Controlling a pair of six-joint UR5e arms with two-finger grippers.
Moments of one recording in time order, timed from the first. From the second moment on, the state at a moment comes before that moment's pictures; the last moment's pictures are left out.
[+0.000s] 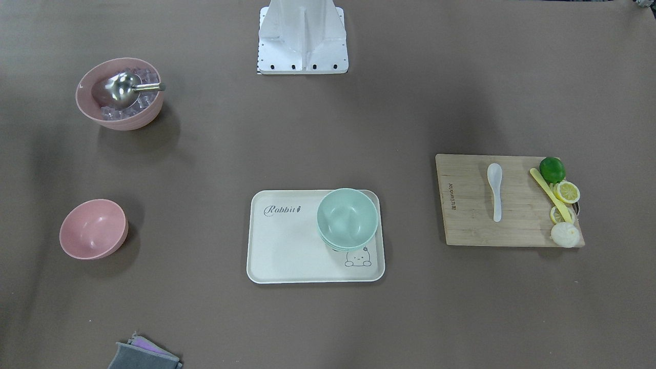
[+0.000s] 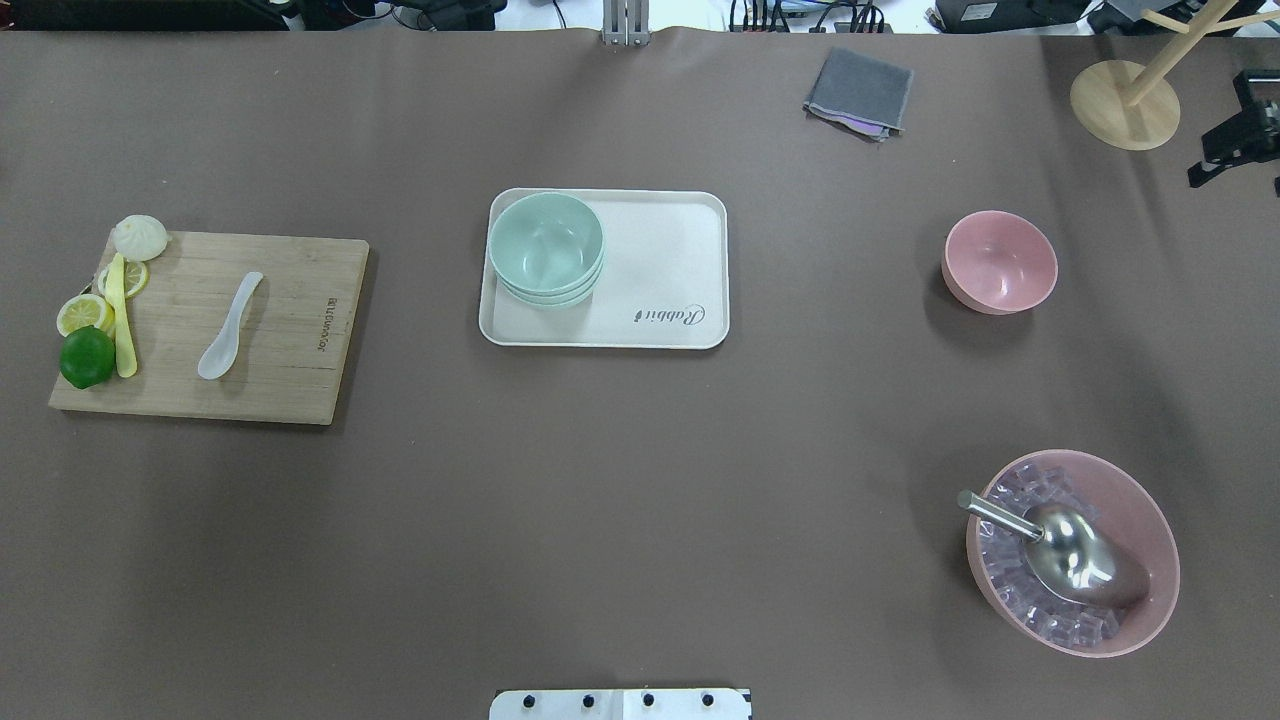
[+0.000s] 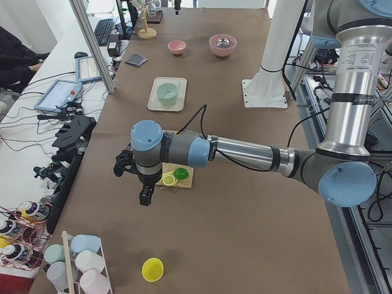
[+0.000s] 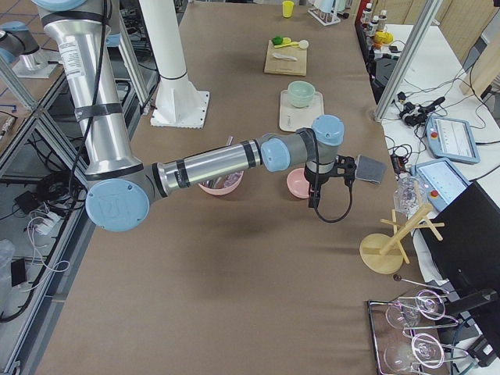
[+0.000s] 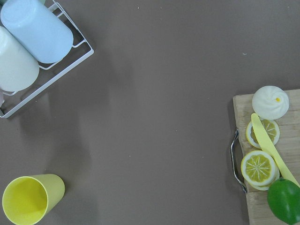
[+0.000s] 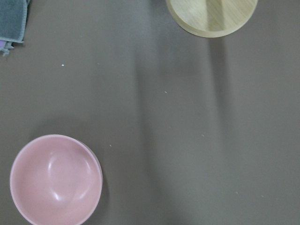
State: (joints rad) left arm -1.61 -1.65 -1.66 -1.56 -2.32 0.06; right arm 1.32 -1.35 1.63 -1.47 2.35 0.53
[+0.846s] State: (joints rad) left arm -1.61 -1.65 -1.66 -1.56 -2.32 0.05; right arm 1.13 -1.33 1.37 -0.95 2.35 0.79
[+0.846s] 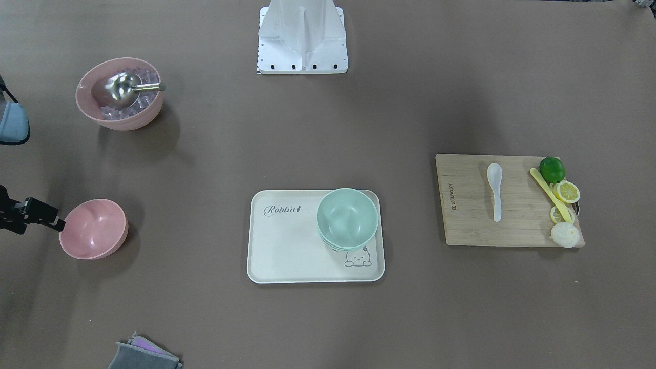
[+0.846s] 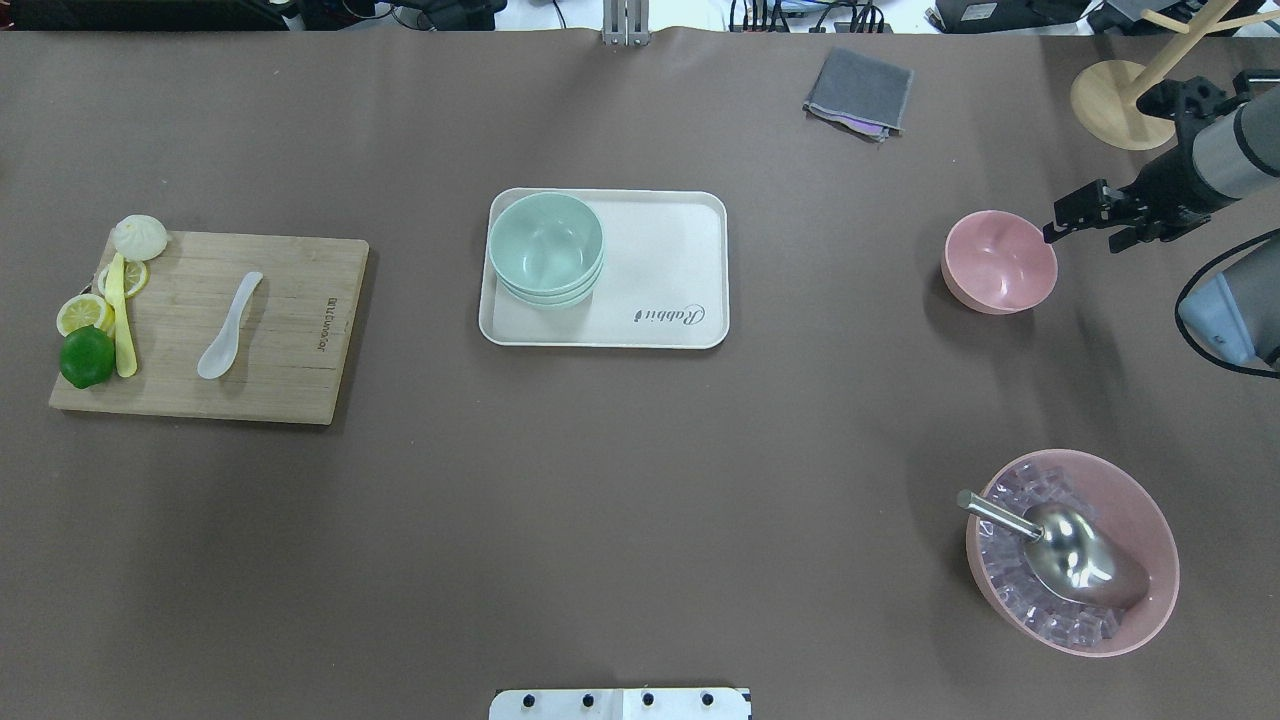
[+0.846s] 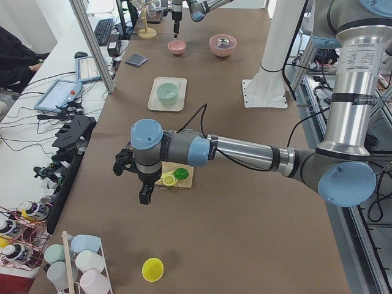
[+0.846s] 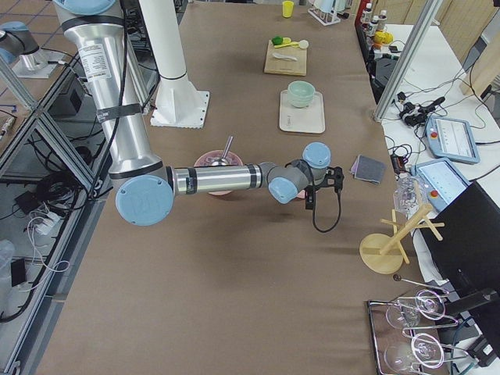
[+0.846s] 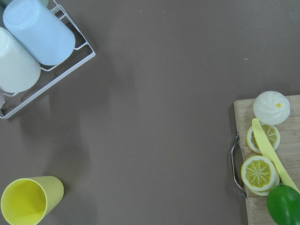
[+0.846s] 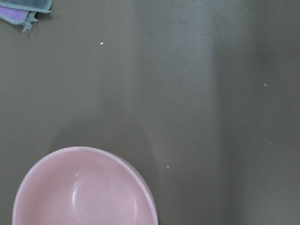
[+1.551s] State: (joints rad) left arm -1.61 -1.65 -1.65 -1.56 -2.33 0.05; right arm 1.08 -1.32 1.36 -0.95 2.35 0.79
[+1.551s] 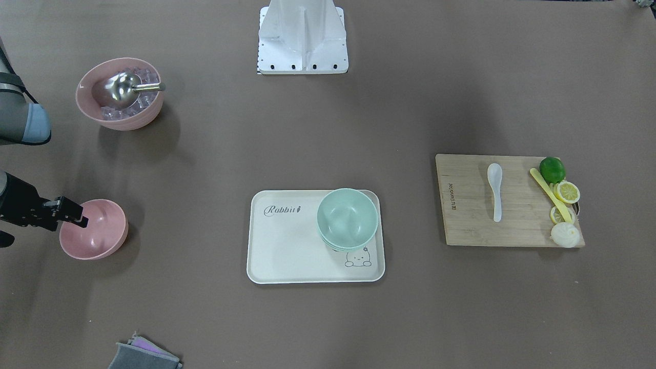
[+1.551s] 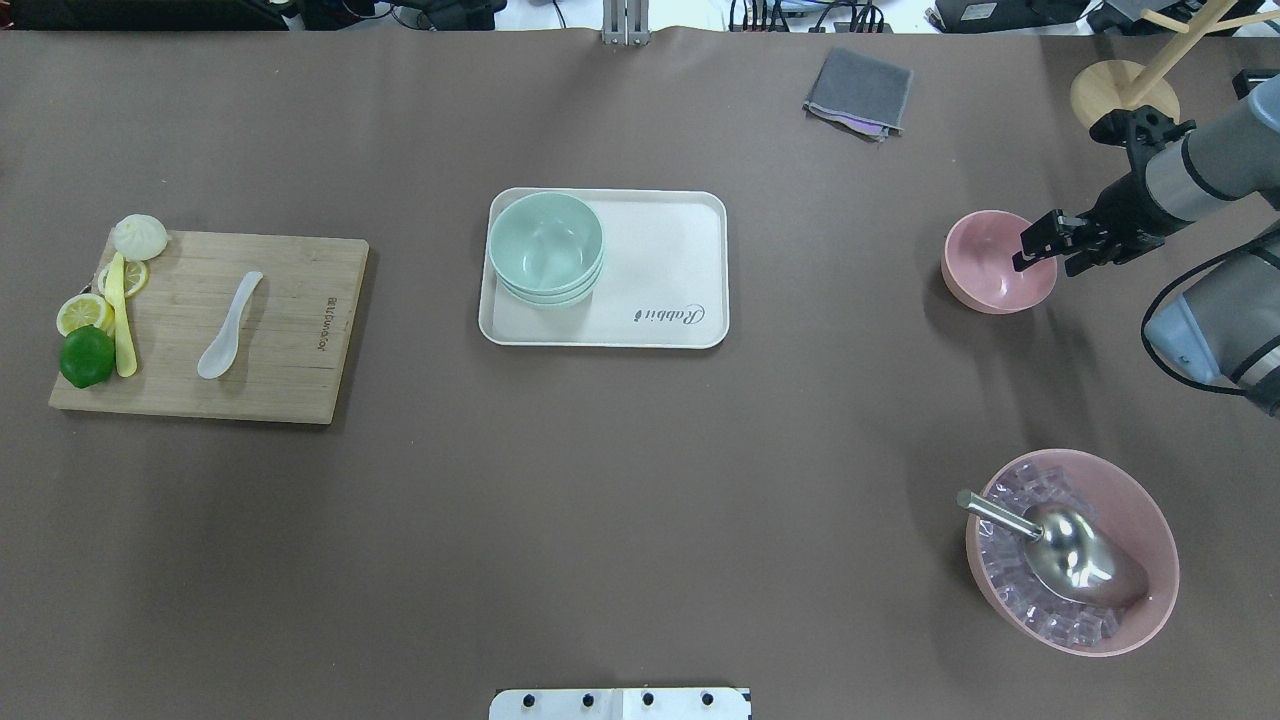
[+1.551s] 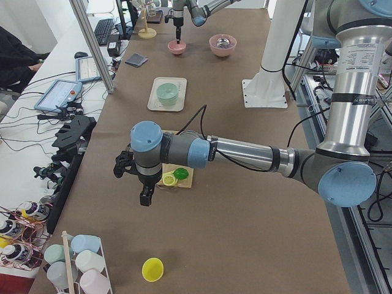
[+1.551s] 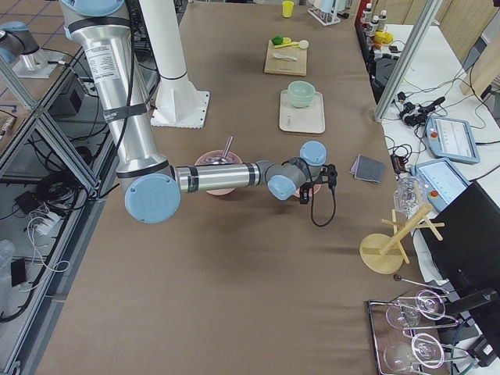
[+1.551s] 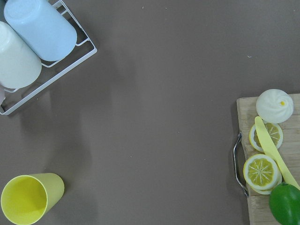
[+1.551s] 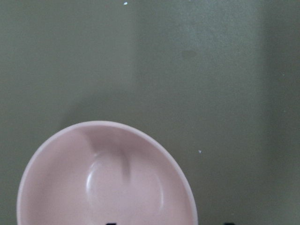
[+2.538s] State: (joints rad) left arm -1.50 -1.75 -1.65 -1.56 -2.47 -0.18; right arm 1.14 -1.28 1.36 -1.00 2.41 0.86
